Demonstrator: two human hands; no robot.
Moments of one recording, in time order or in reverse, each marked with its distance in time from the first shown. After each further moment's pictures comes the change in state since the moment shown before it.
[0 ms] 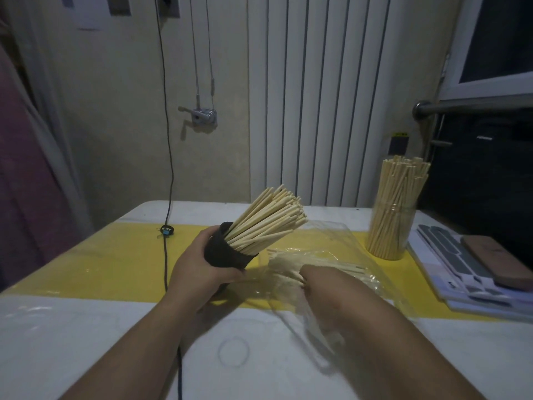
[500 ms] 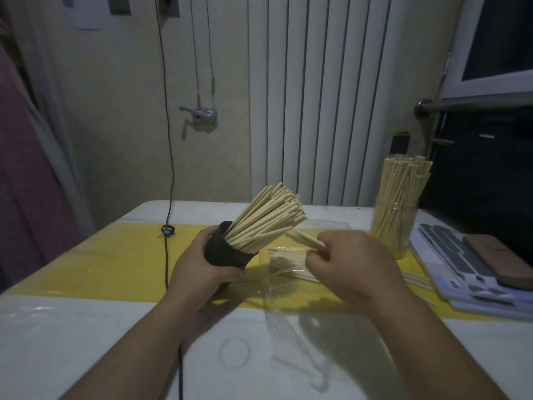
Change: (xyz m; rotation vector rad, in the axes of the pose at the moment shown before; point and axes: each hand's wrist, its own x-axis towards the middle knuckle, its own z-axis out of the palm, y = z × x) left_hand -0.001 0.003 0.001 -0.021 0.000 -0.029; right_hand -0.020 -0.003 -0.037 0.020 0.503 0.040
